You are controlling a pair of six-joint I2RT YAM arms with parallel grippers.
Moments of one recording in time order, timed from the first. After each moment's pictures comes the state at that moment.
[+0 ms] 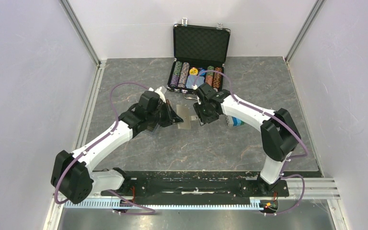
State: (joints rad) left arm -0.58 1.23 0.89 -0.33 0.27 -0.81; right arm 0.69 1.79 1.35 -0.71 0.01 0.27
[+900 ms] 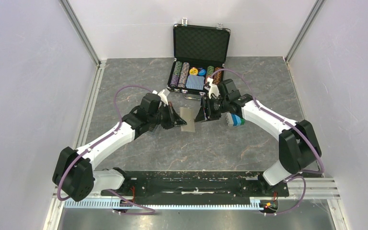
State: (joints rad) left arm -0.58 1.25 0.82 -0.20 0.36 -0.84; right arm 0.50 1.56 1.10 -0.39 -0.57 0.40
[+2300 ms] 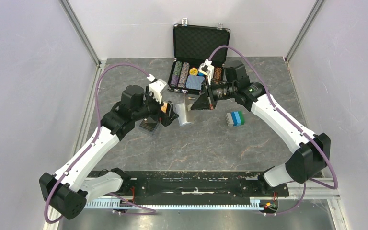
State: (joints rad) left arm -0.52 1.05 1.00 -0.43 0.27 -0.05; right arm 0.51 1.47 1.36 -0.46 -0.88 0.12
